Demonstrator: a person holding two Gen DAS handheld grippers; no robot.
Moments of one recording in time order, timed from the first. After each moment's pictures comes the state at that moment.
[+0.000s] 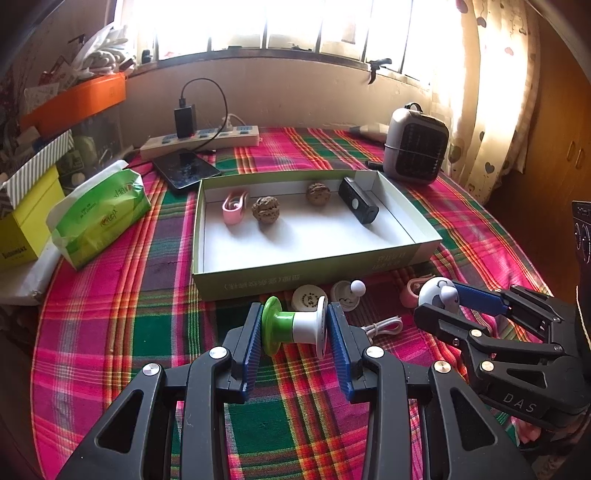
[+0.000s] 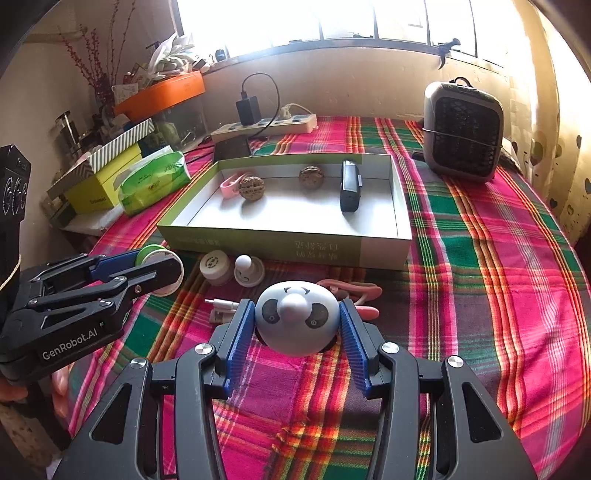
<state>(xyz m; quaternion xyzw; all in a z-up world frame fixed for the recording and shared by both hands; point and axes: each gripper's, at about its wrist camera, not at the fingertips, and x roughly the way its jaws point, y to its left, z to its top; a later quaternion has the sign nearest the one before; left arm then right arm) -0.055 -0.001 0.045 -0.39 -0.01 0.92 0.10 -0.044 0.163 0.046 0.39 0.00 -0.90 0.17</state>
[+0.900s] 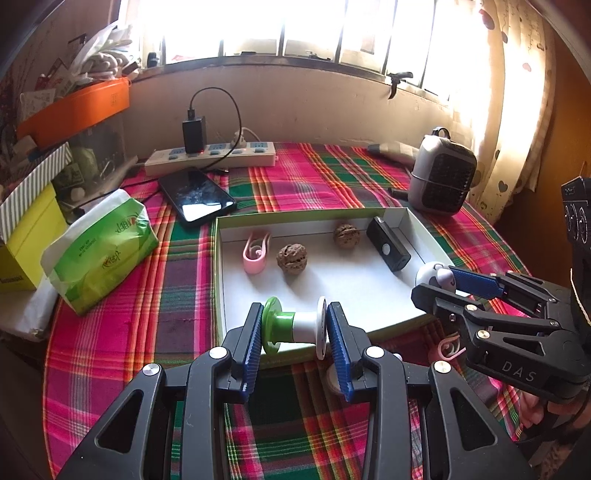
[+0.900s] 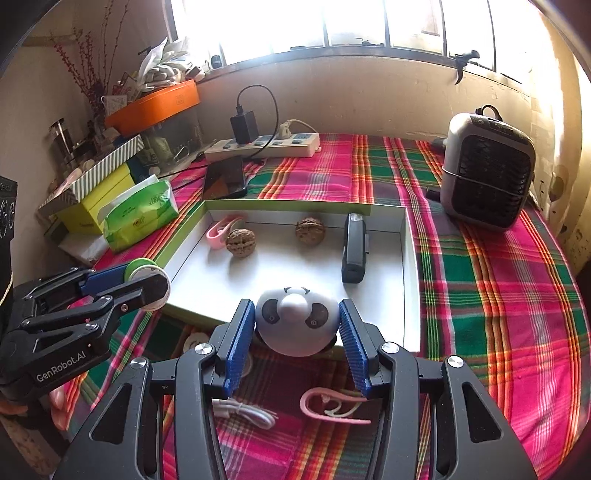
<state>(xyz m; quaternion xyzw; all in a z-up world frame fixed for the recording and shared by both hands) -0.112 -0.020 0.056 -0.39 -0.02 0.92 0.08 -0.115 0.153 0.064 0.39 0.00 -0.90 0.17</state>
